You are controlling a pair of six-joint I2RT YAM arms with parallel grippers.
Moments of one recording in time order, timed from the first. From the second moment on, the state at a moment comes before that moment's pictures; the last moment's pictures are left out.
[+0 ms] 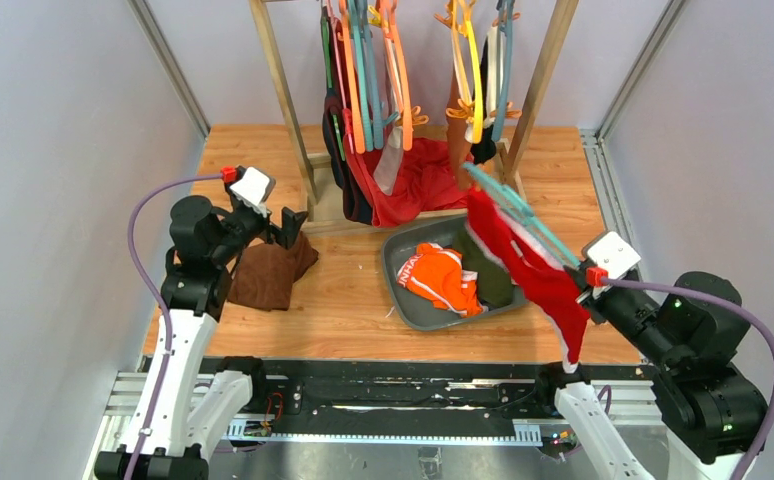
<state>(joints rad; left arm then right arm) -0.05 0.77 0.83 -0.18 0.46 0.22 0.15 0.54 1.39 -1.13 -0.26 -0.52</state>
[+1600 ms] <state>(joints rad) -0.17 1.05 1.37 -0.96 0.83 0.62 0.33 0.84 1.18 -0.94 -0.99 -0.73</state>
